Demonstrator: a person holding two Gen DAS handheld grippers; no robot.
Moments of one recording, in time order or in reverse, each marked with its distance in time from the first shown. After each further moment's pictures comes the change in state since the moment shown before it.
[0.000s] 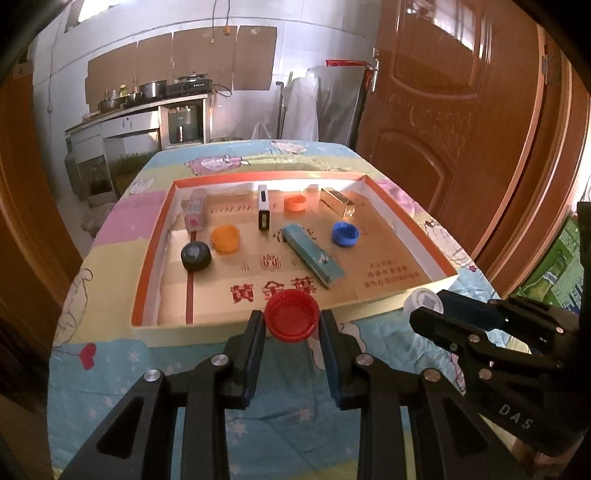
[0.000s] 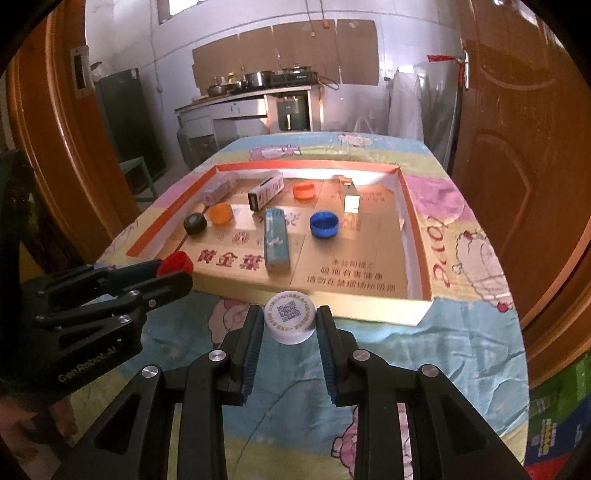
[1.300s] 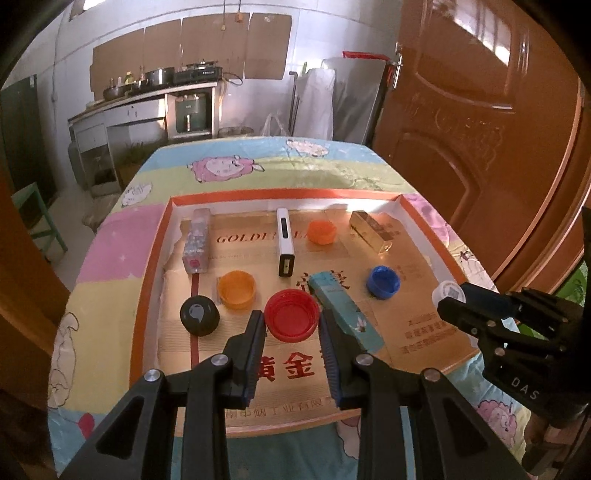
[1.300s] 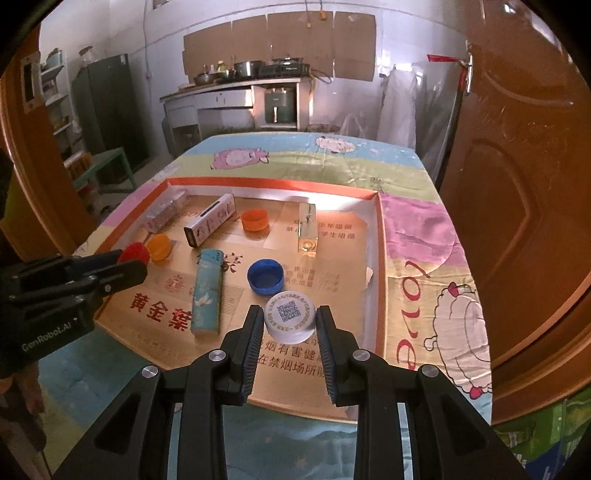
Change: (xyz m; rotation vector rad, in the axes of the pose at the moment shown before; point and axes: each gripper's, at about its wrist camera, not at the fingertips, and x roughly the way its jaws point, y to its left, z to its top) left arm 0.056 0.022 0.053 -0.043 0.057 0.022; right arm 0.051 -0.045 0.058 -0.038 0.054 -0.063
